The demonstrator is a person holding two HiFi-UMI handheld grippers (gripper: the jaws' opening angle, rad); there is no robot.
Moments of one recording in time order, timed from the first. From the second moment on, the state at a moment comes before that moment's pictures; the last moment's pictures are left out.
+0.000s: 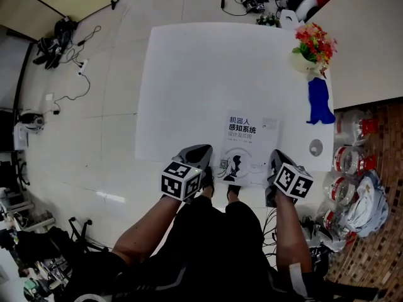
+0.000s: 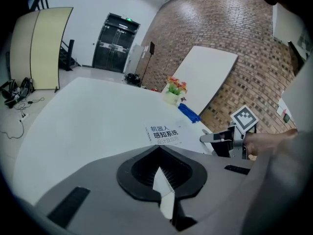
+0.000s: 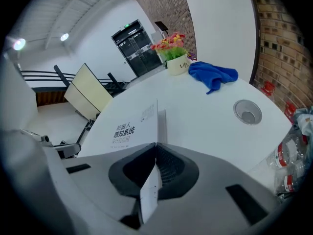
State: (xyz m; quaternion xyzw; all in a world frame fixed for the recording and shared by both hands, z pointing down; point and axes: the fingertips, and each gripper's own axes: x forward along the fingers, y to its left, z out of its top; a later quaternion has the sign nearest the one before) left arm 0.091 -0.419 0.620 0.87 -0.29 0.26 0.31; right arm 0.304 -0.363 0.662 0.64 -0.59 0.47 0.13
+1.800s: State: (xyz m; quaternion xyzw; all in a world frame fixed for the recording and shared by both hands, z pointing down) left arm -0.167 -0.470 0.555 0.88 -0.34 0.16 0.28; right arm -0.063 -0.469 0.685 0.48 -0.70 0.44 0.30
